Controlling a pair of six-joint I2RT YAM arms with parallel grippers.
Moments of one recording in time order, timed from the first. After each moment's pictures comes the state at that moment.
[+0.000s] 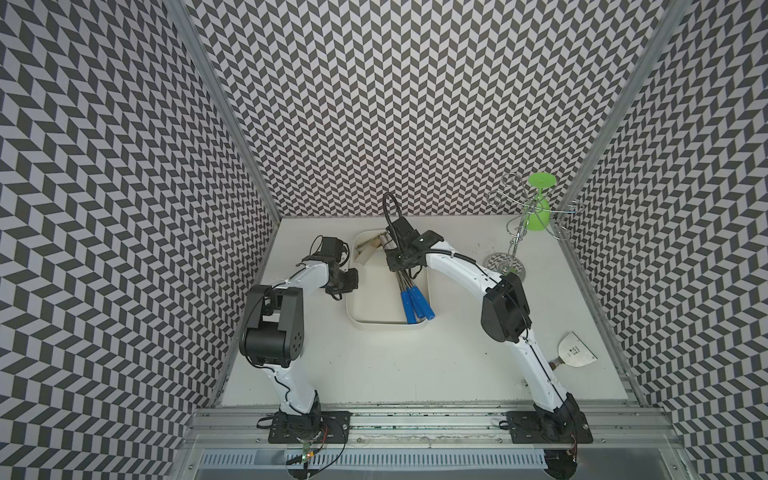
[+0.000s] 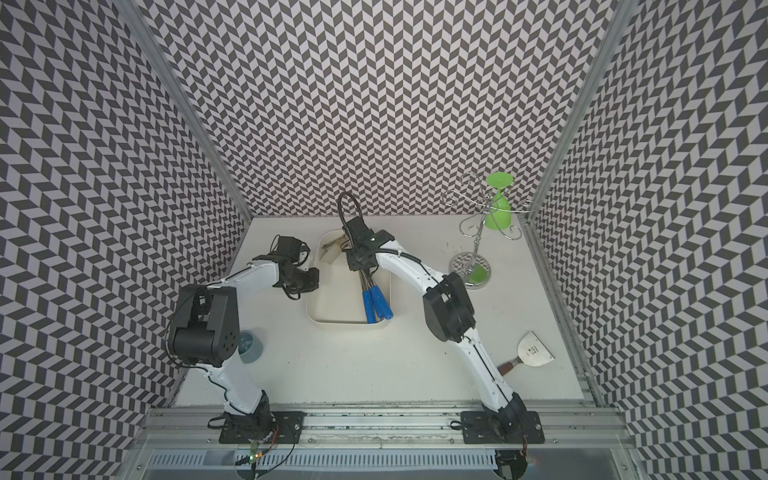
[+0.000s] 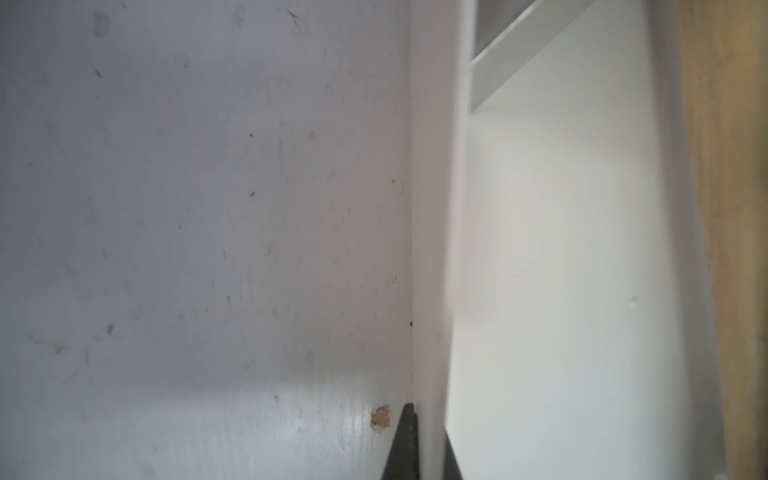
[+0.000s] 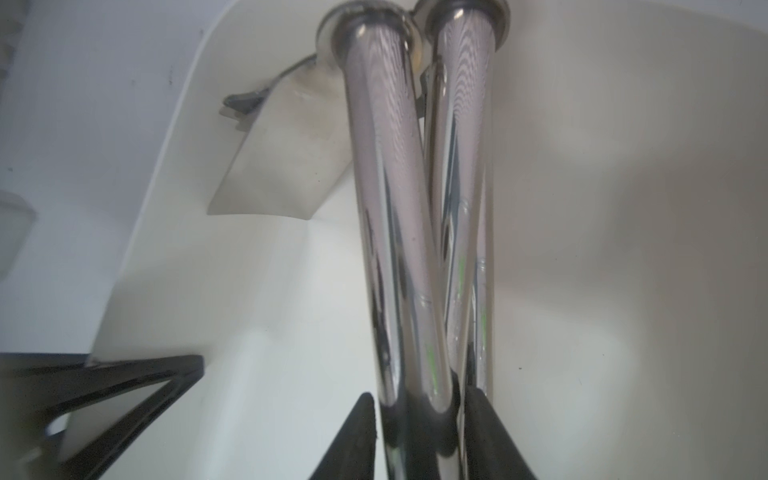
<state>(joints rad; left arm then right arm) -0.12 1.80 1.17 -0.55 0.21 -0.20 0.72 2.43 2.29 -0.84 0.06 0.38</state>
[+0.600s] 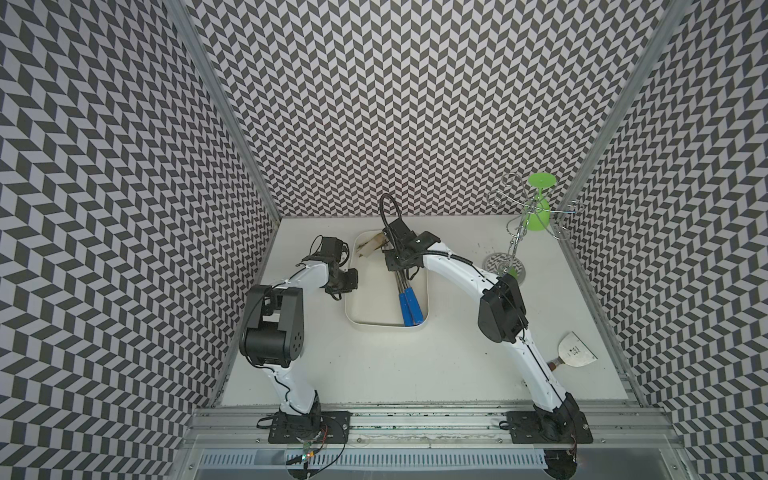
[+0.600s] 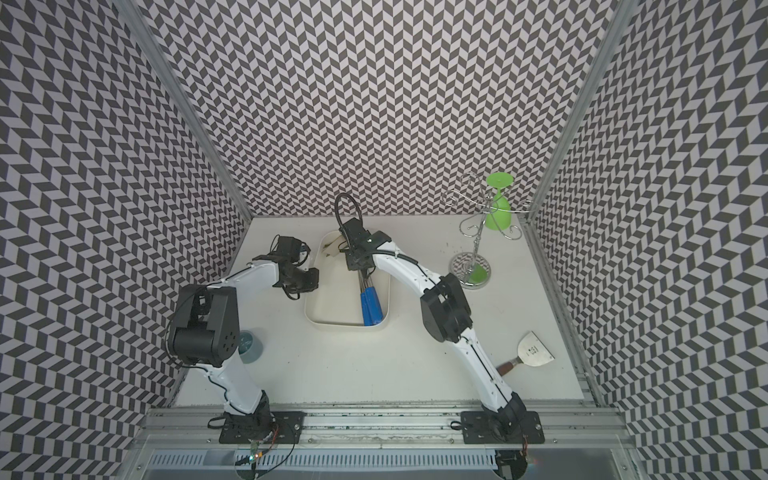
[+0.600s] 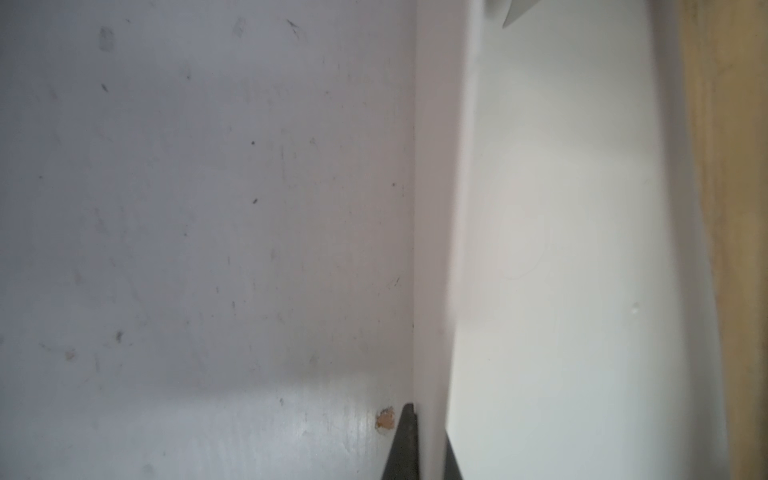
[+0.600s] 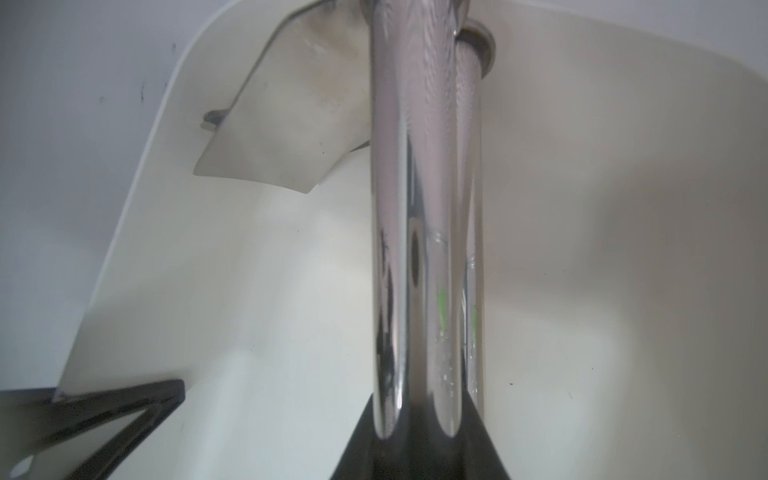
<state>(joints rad) -0.12 1.80 1.17 -0.55 0.20 -0.18 0.72 2.45 2.32 -0.85 0.11 0.46</state>
